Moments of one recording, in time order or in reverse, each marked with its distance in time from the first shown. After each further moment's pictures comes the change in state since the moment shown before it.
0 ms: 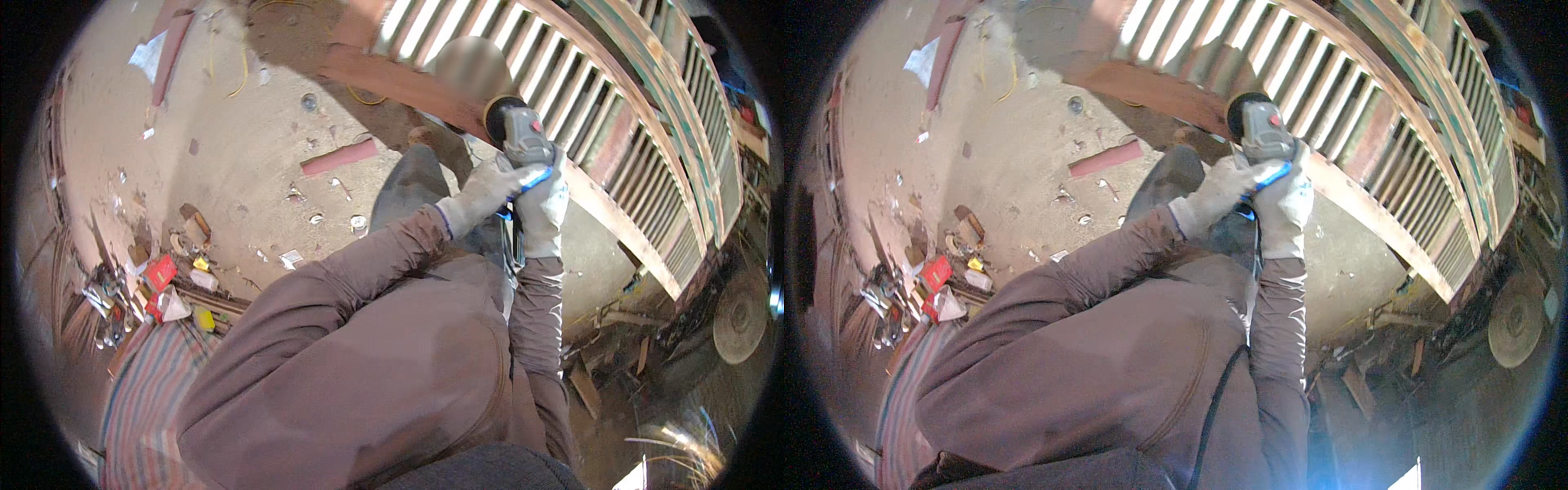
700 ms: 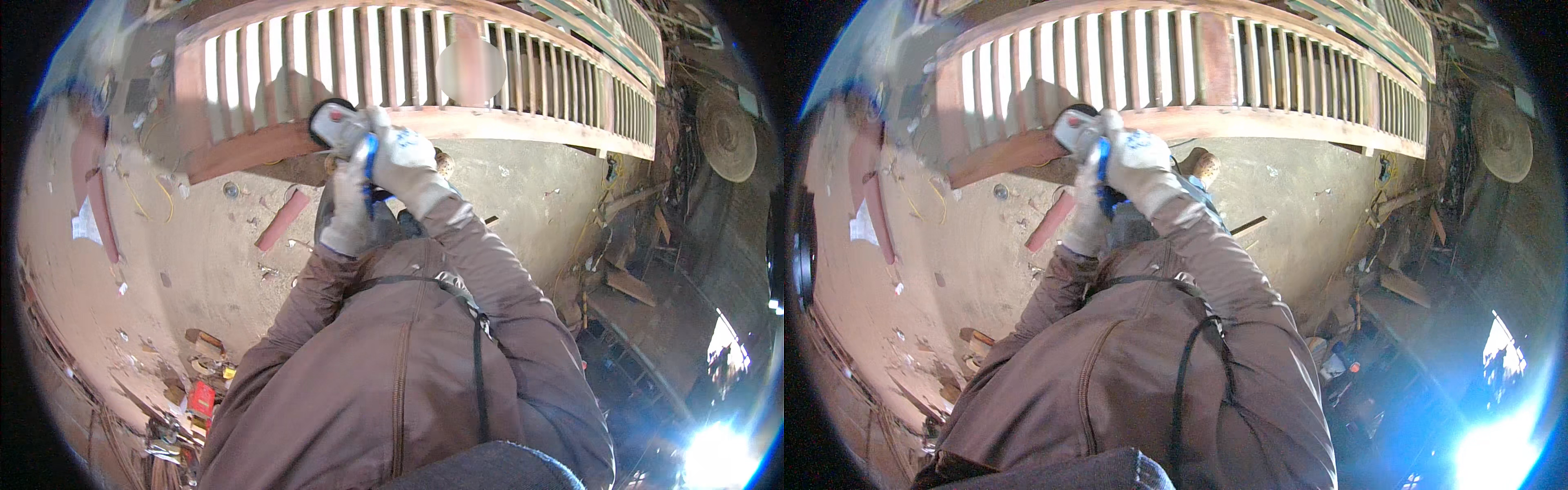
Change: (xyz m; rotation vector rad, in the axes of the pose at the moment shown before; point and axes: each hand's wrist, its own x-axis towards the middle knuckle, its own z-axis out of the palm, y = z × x) left_hand -0.006 0.000 0.003 -0.212 -0.019 0.003; right_hand 0.019 -0.019 -0.015 -0.117 -0.271 0.081
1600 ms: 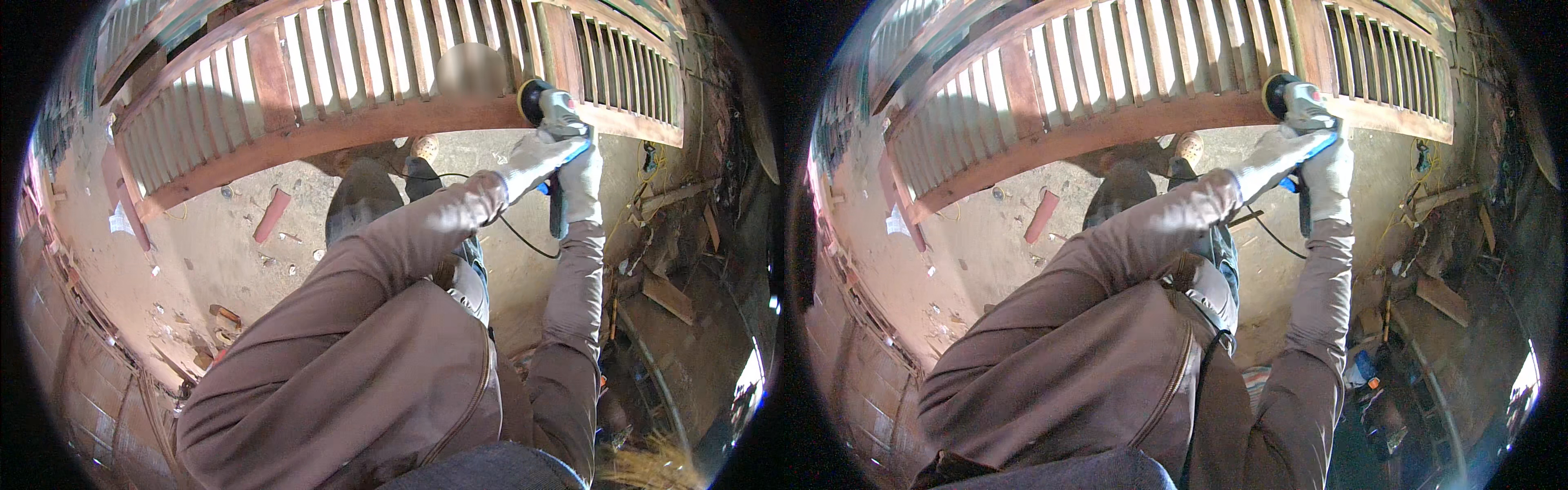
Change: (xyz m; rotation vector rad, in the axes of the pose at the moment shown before) left_hand 0.126 -0.411 0.434 0.533 -0.432 -0.323; right_hand -0.115 0.576 -0.227 0.322 0.381 0.579
